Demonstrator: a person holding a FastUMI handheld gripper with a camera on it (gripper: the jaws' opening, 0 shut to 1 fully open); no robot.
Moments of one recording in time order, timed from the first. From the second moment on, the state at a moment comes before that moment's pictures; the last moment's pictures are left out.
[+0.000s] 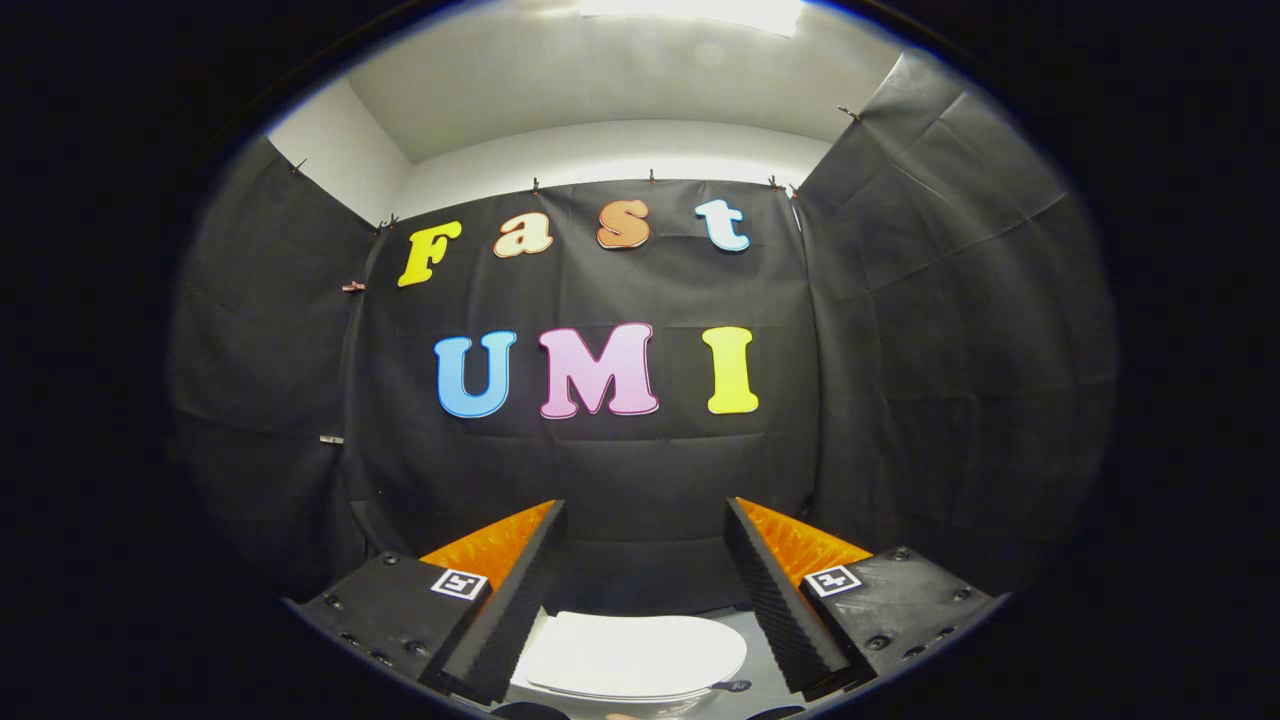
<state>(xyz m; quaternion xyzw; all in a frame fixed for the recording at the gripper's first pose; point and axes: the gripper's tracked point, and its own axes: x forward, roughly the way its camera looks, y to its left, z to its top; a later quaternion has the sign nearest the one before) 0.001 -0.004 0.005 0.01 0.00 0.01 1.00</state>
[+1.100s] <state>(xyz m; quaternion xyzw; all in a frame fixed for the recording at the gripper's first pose) 0.020 -0.097 -0.047 0.05 0.04 -0.07 1.00</state>
